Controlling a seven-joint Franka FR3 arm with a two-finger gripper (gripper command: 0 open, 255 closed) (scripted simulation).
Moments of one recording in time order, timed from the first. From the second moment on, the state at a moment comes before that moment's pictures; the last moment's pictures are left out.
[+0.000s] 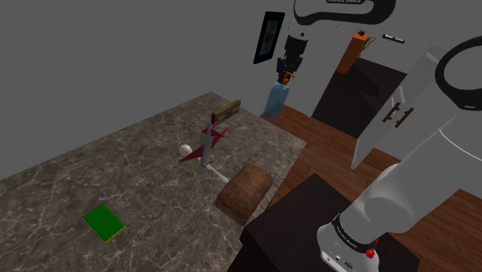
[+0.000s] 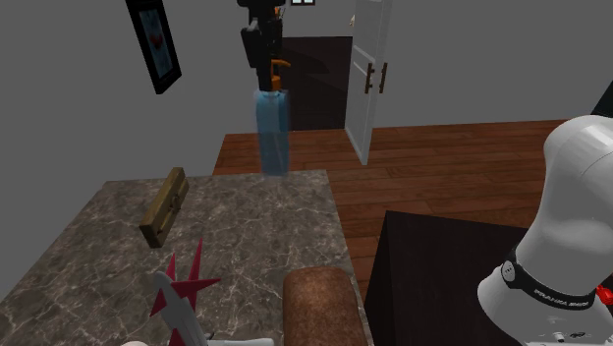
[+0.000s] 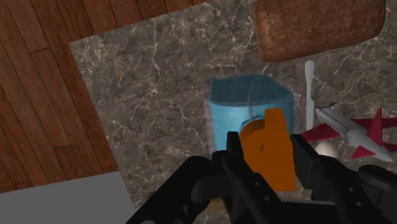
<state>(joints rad) 0.02 -0.06 -0.19 -1.79 -0.02 1.72 -0.19</state>
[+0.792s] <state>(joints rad) 0.01 -0.05 -0.19 -1.94 -0.02 1.87 -0.19</state>
